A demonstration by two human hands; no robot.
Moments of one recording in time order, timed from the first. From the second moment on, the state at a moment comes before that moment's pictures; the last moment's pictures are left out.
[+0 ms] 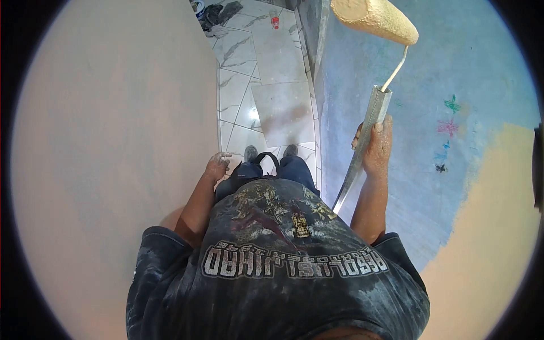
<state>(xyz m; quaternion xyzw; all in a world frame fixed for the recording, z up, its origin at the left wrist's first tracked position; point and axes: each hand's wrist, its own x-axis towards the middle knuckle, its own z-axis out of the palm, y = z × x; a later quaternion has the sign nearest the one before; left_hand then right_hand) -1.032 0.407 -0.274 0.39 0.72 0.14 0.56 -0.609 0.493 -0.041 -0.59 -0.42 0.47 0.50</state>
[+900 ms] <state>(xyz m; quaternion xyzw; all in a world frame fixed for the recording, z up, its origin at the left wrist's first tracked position) -1.073 0.771 -0.253 0.44 0.69 0.17 0.54 -0.634 0.709 -0.029 -0.62 -0.45 0.42 0.49</state>
